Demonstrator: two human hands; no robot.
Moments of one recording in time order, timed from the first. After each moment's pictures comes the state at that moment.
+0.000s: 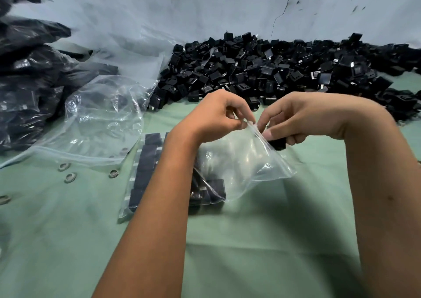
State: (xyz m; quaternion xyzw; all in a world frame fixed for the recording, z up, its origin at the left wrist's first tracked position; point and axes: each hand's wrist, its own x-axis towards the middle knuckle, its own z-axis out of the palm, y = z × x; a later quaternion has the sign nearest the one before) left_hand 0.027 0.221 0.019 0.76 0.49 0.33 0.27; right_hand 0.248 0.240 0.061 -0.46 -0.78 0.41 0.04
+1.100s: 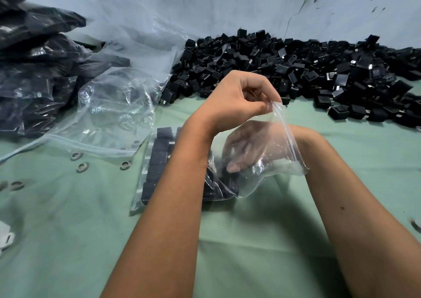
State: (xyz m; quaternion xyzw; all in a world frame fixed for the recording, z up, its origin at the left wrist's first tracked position) left_hand 0.030 0.216 0.031 0.72 0.39 0.45 0.37; right_hand 0.189 0.276 -0.035 -0.35 -0.78 0.52 0.04
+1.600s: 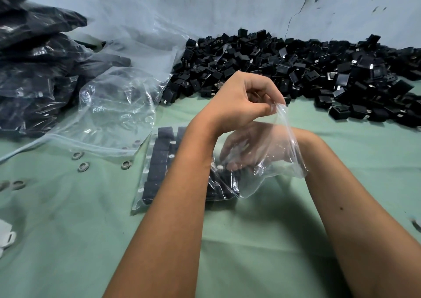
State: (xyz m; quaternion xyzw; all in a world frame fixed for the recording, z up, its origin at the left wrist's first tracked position) left_hand 0.035 0.216 0.028 0.72 0.39 0.45 0.36; right_hand 0.178 0.252 -0.012 -0.30 -0.77 0.56 0.03
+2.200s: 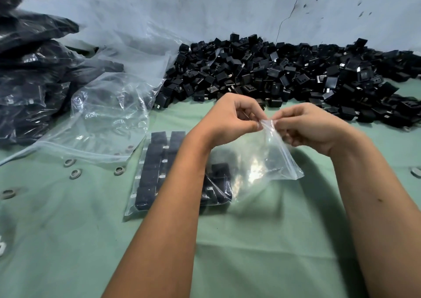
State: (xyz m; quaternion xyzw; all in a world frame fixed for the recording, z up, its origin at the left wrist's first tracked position) left_hand 0.033 0.227 0.000 0.71 0.42 0.42 0.37; right_hand 0.251 0.267 -0.001 -0.49 -0.65 0.52 0.27
